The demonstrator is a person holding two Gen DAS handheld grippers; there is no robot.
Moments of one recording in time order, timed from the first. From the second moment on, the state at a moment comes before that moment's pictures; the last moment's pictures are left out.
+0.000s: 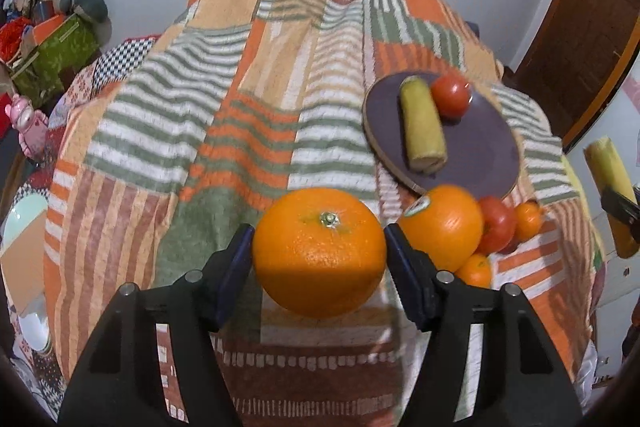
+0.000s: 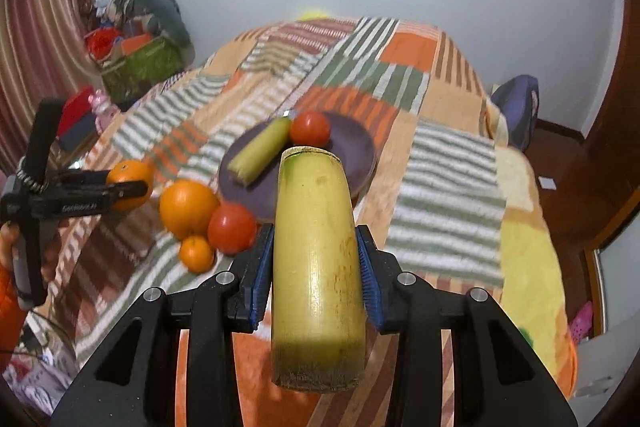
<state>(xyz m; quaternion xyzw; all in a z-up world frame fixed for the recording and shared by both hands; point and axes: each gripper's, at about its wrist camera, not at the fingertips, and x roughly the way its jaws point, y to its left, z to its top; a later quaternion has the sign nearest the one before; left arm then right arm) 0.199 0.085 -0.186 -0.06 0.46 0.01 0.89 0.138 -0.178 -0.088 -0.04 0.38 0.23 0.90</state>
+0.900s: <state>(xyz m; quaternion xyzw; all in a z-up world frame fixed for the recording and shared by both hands) 0.300 0.037 -0.168 -0.03 0.43 -0.06 0.90 0.240 -0.148 -0.100 -0.04 0.38 0.19 0.90</state>
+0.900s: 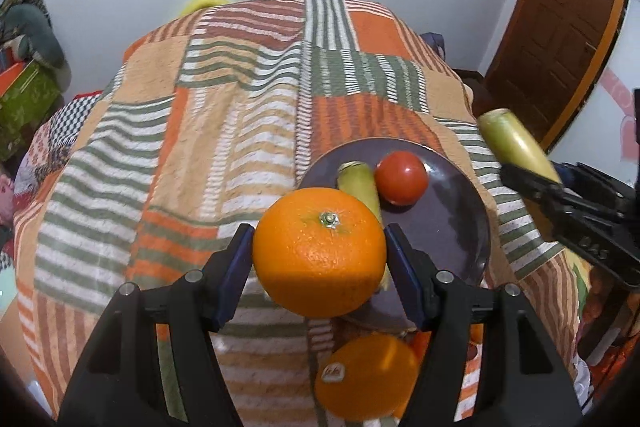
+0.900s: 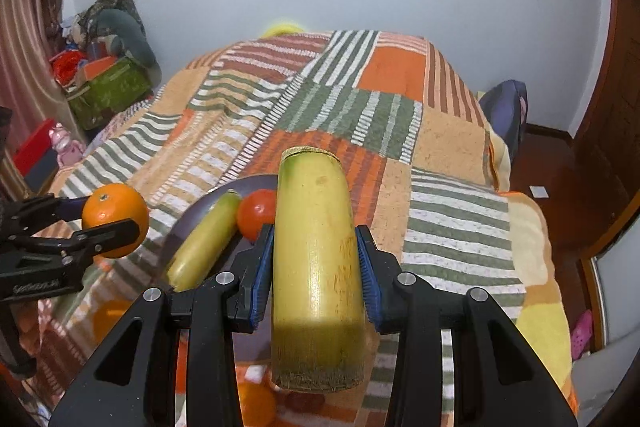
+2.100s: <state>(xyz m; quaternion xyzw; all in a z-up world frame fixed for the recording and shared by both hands) 0.338 -0.026 -0.192 0.02 0.45 -0.11 0.89 0.272 -0.144 -0.133 -0.04 0.44 0.21 0.87</state>
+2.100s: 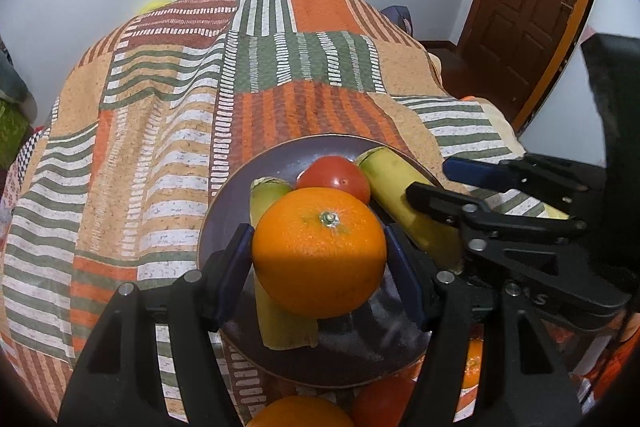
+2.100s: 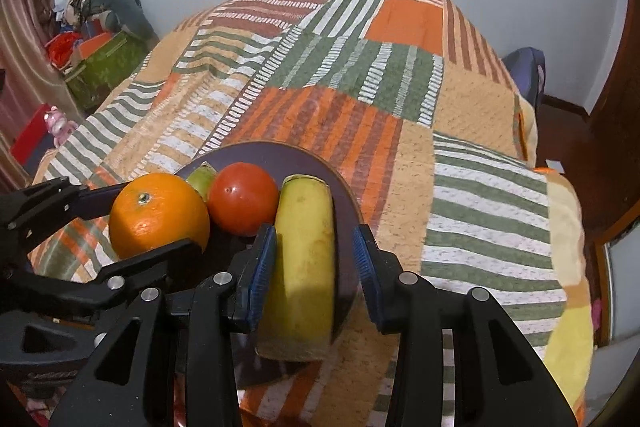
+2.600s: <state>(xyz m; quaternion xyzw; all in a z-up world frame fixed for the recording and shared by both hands) 0.323 -0.025 -0.172 0.02 0.44 -0.10 0.89 0.243 -0.160 -0.118 -0.05 0.42 0.20 0.88</state>
